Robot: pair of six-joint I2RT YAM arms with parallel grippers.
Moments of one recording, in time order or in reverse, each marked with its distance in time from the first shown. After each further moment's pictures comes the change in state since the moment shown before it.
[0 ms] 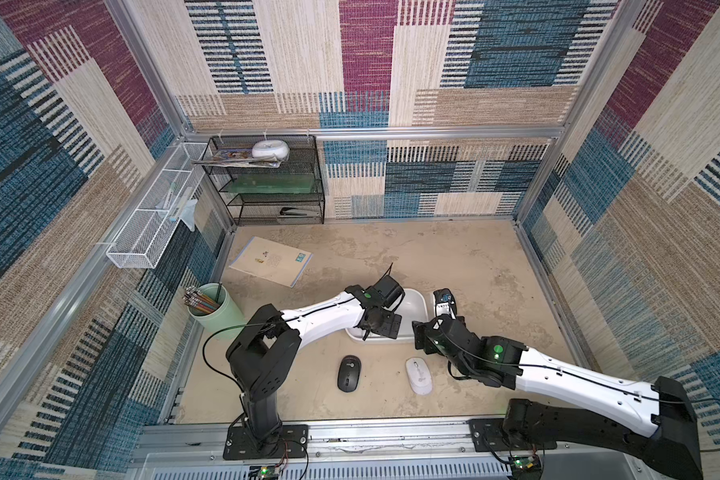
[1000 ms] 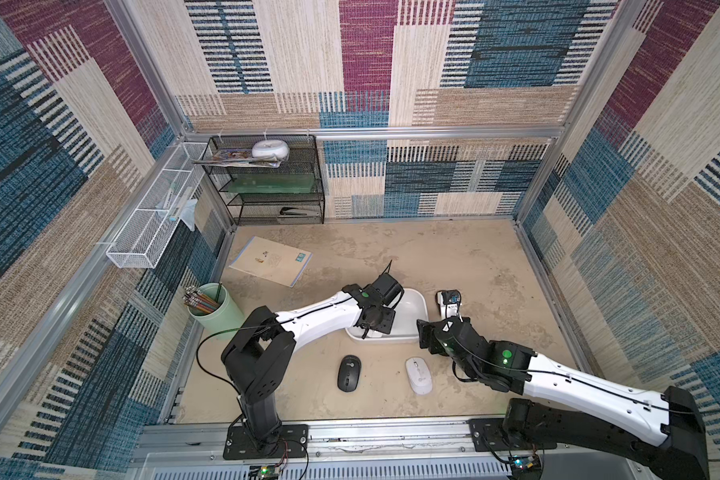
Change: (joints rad) left arm -0.008 -0.093 -0.028 0.024 -0.029 0.019; right arm -0.020 -0.069 -0.060 0.048 0.010 0.006
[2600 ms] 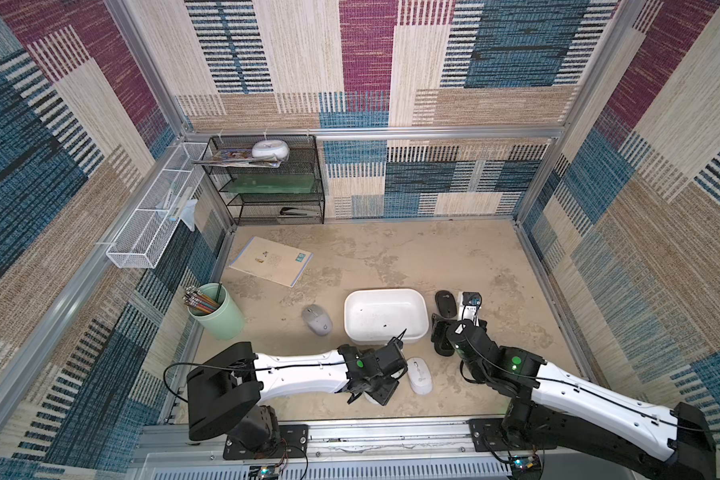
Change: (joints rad) left arm -0.357 -0.222 -0.412 0.129 0.060 -0.035; right arm -0.068 -0.096 -0.107 0.054 0.100 0.053
